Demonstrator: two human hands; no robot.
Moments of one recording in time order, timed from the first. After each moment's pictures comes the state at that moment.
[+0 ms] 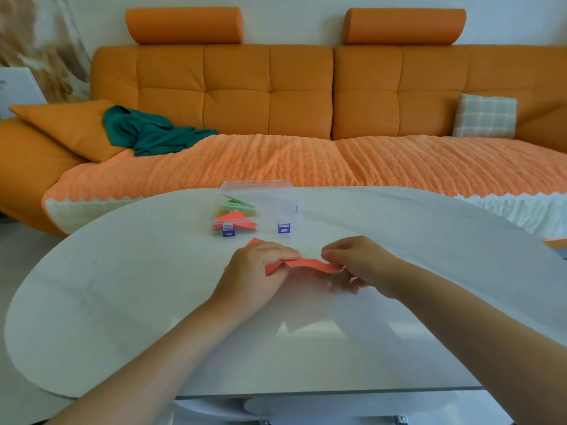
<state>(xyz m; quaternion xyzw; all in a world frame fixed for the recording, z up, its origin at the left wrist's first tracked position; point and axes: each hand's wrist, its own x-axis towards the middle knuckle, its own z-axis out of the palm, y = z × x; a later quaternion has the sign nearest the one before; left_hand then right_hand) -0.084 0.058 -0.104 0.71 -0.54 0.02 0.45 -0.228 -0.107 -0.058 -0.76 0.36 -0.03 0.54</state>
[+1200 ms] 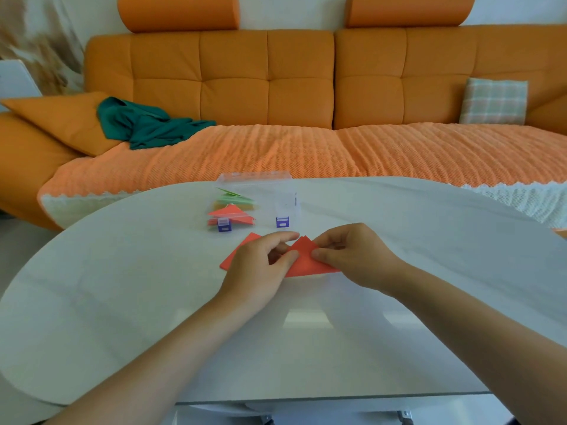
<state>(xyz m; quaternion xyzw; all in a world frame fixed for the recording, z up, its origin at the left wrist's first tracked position) -0.104 0.042 -0.090 0.77 -0.41 -0.09 0.48 -0.225 -0.108 -0.068 -0.85 0.24 -0.14 0.44</state>
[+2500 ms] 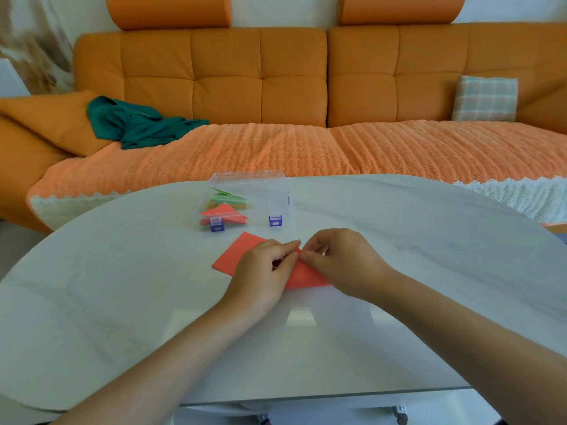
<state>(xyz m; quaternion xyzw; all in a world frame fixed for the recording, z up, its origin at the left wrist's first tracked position) -0.110 0.030 -0.109 0.76 -0.45 -0.07 0.46 -0.227 -0.094 -0.070 -0.90 0.26 -0.13 0.32</state>
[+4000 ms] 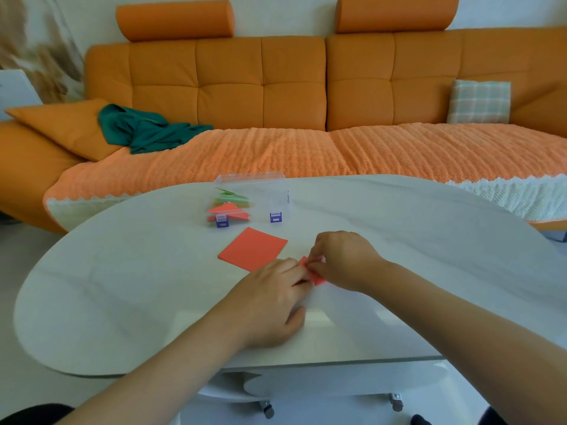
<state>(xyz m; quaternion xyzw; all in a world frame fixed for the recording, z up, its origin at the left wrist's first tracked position) -0.137 0.074 -0.098 0.68 -0.72 0.08 0.08 -0.233 -0.099 -0.079 -0.98 0.21 -0.03 0.07</state>
